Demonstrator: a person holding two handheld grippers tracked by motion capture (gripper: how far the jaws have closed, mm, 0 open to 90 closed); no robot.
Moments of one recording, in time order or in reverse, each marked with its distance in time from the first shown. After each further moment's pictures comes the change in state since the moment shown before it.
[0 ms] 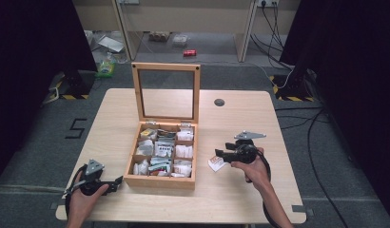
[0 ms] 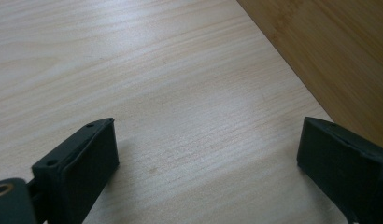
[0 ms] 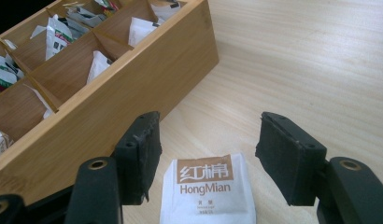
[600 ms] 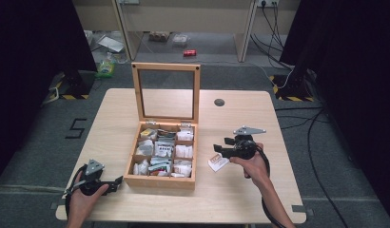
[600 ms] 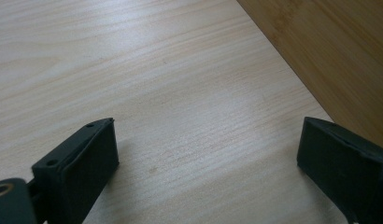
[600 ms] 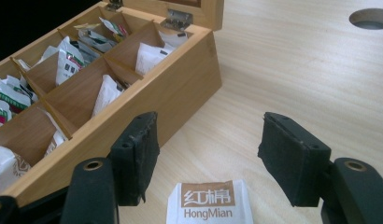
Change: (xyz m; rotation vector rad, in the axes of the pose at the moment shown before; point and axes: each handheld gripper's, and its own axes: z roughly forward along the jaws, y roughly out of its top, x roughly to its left) left arm 0.000 0.000 0.000 0.000 0.000 0.000; right arm 0.003 0.017 -0.003 -0.038 0.004 -0.025
